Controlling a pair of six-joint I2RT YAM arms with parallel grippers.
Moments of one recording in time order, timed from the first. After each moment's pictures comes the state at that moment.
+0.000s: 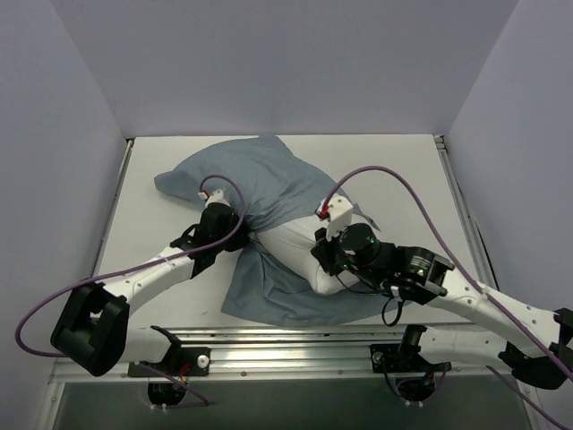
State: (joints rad) left arm -0.56 1.32 0.71 -0.03 -0.07 -0.80; right arm 1.08 1.05 1.06 -0.59 0.35 0.29
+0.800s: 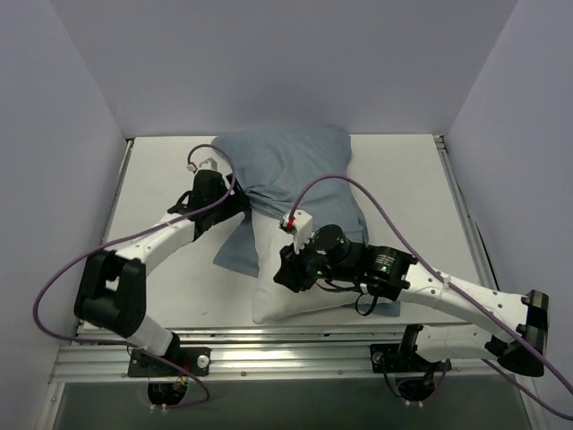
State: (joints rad) left arm -0.38 1.62 1.01 -0.08 -0.06 -0.75; right arm 1.09 1.10 1.01 -0.41 -0.10 0.36
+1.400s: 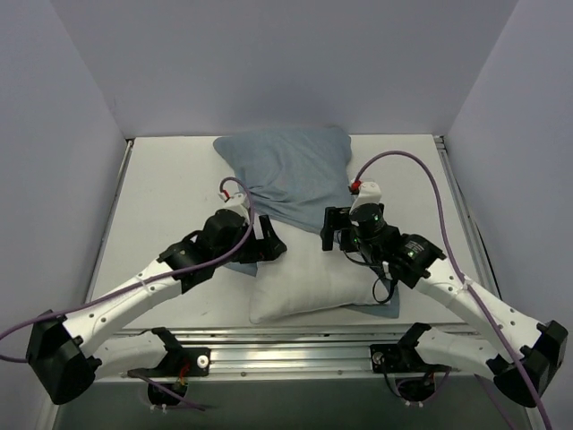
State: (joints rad) left arm -0.78 1.09 0.88 -0.33 -0.06 -0.78; right arm 0.76 1.03 0.97 -0.55 0.35 0.47
